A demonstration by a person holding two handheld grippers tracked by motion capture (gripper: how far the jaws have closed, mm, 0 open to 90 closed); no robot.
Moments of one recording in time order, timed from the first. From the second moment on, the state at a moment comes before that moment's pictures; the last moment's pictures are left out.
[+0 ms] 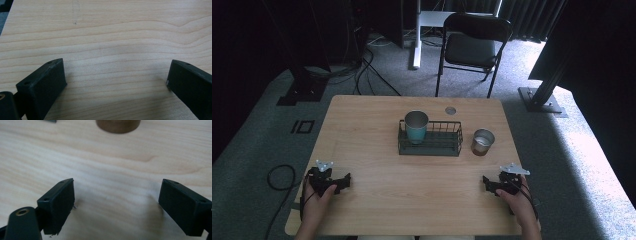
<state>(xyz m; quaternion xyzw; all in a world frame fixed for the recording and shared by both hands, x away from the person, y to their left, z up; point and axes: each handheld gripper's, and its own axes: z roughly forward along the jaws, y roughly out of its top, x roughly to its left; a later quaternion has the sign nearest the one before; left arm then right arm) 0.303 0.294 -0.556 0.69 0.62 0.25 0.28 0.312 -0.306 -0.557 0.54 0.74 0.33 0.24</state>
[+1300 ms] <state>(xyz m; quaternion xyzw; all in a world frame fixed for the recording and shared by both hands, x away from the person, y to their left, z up) 0.303 0.294 -0.556 0.69 0.62 0.25 0.28 0.379 -0.289 -0.537 0.53 0.68 0.41 0.30</state>
